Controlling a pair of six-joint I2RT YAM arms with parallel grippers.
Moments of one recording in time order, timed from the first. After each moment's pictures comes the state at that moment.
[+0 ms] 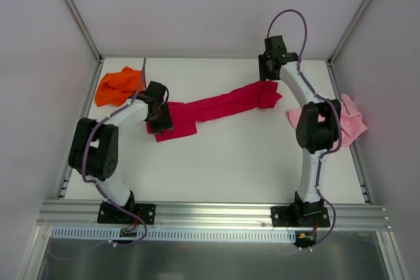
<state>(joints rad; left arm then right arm) -0.29 1.69 1.09 -0.64 0.02 -0.55 0.24 2.12 1.94 -0.72 0.36 0.08</state>
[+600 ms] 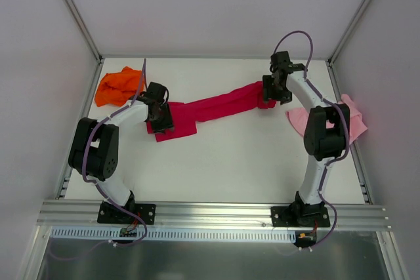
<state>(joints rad) -0.29 1.69 1.07 -0.59 0.05 -0.55 0.21 1.96 1.67 -0.85 0.14 0.17</state>
